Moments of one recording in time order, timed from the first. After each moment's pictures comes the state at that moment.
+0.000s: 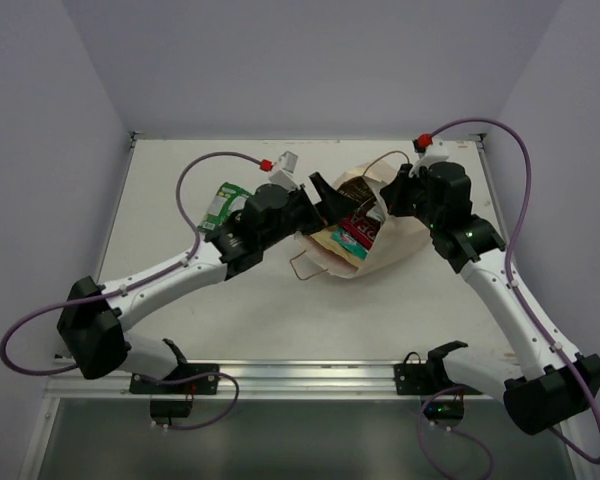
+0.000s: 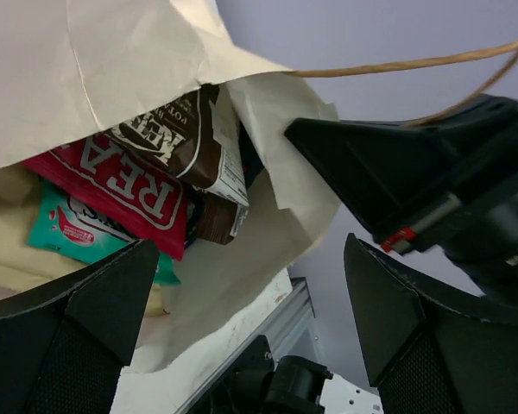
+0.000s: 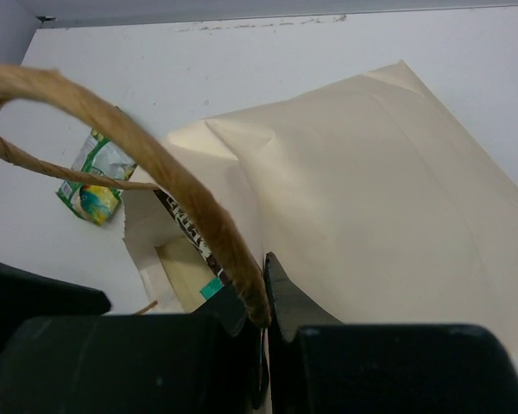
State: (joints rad) left arm -0.83 1.36 1.09 0.09 -0.02 -1.02; right arm 0.35 1.10 1.11 -0.38 -0.01 0.32
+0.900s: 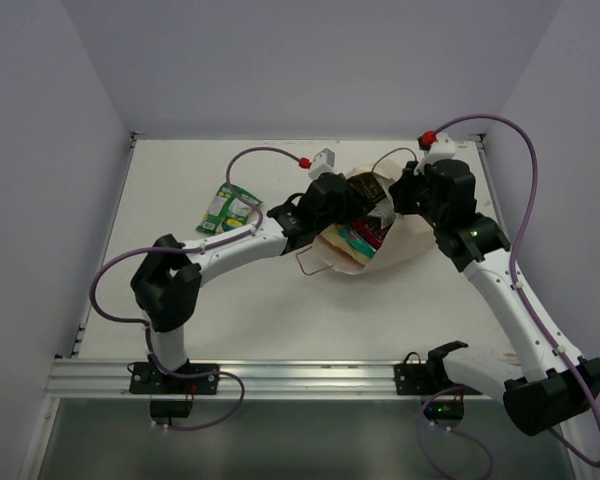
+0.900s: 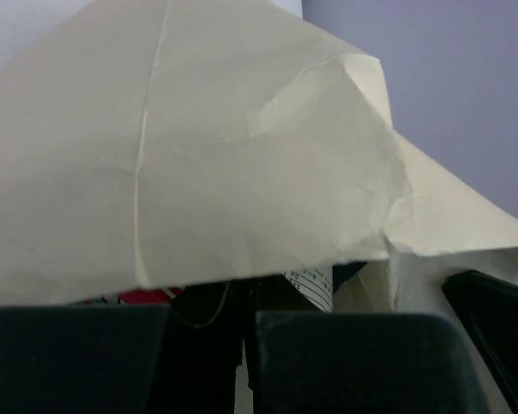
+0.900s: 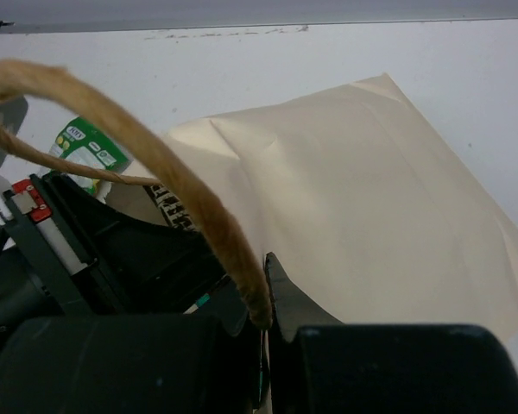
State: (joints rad) left arm -0.89 1.86 1.47 0.01 -0.22 -1.11; right arm 0.34 1.10 1.16 -0.44 0.07 0.27
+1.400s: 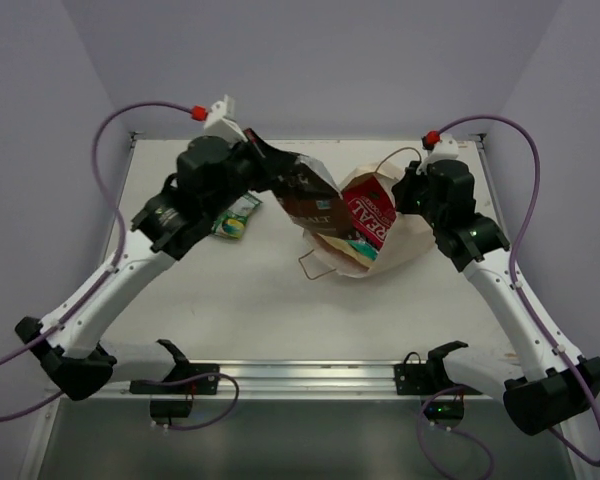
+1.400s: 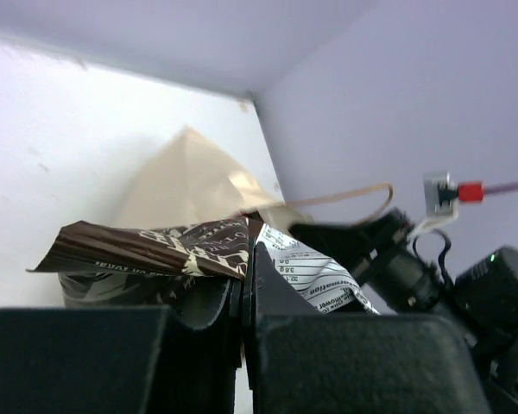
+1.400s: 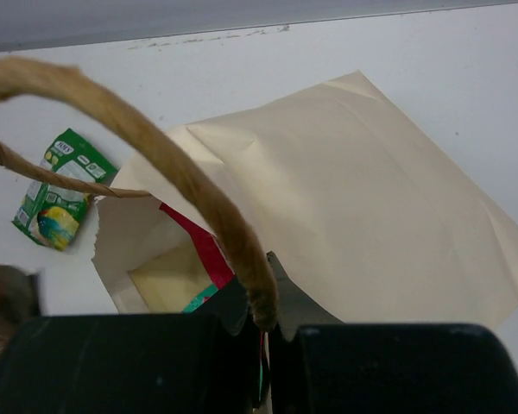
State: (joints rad) left arm -0.76 1.30 1.50 -0.36 -0.15 -0.84; right arm 0.35 1.10 1.15 -0.44 0.12 0.31
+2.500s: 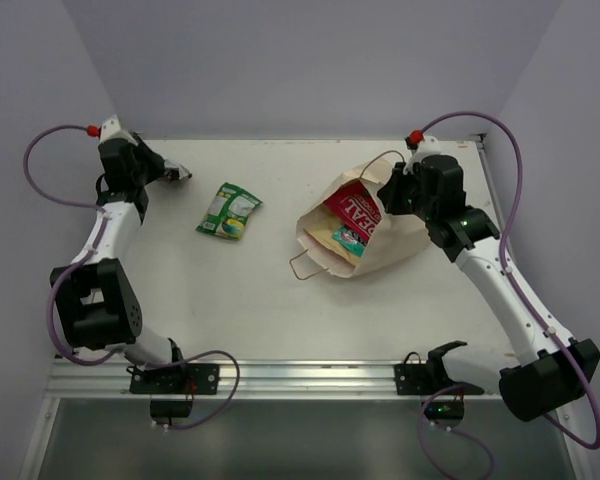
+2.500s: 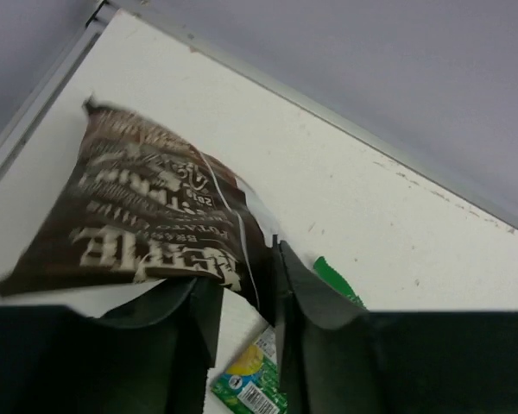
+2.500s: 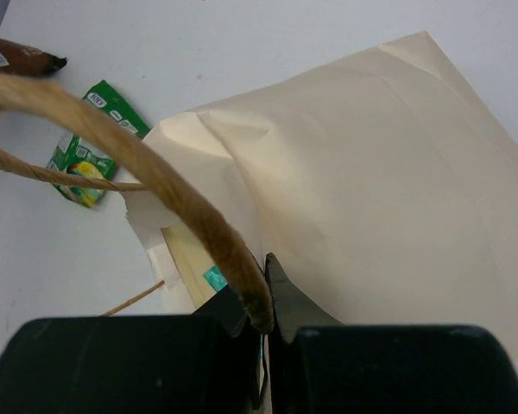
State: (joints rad) left arm 0.18 1.57 1.18 0.06 0.06 -0.41; right arm 0.35 1.18 1.17 -0.45 -0.02 0.30
